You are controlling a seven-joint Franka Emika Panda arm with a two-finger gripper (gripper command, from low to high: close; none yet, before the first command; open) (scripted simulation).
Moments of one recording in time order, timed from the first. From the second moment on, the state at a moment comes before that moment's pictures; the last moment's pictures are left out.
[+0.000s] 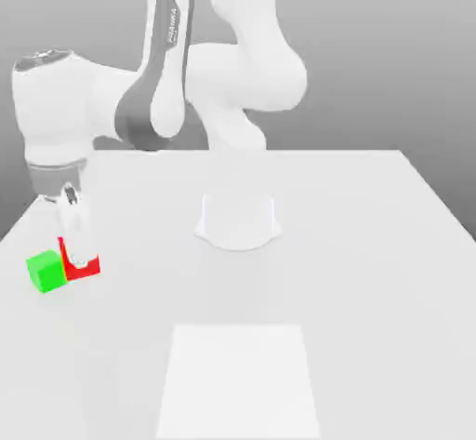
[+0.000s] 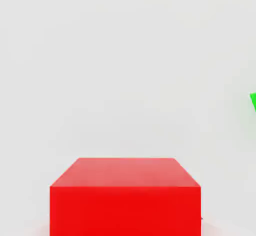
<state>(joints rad) -0.53 -0.13 -0.35 -2.81 -0.08 2.69 1.37</state>
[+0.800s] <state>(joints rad) -0.69 0.13 -0.38 -2.76 0.18 2.87 1.39</state>
